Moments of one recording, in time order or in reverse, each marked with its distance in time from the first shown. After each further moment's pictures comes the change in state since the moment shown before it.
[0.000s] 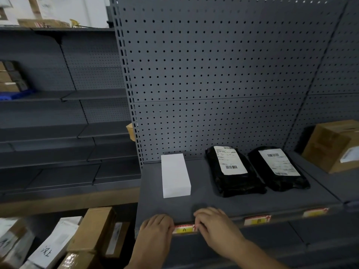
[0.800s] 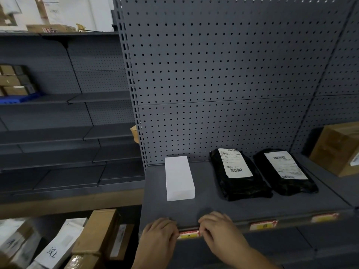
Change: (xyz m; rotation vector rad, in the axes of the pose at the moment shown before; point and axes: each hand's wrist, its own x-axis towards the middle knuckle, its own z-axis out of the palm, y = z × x) left_hand 0.003 -0.012 0.009 0.127 -0.011 0.082; right_hand -0.001 -0.001 0.001 0.043 0.040 -0.006
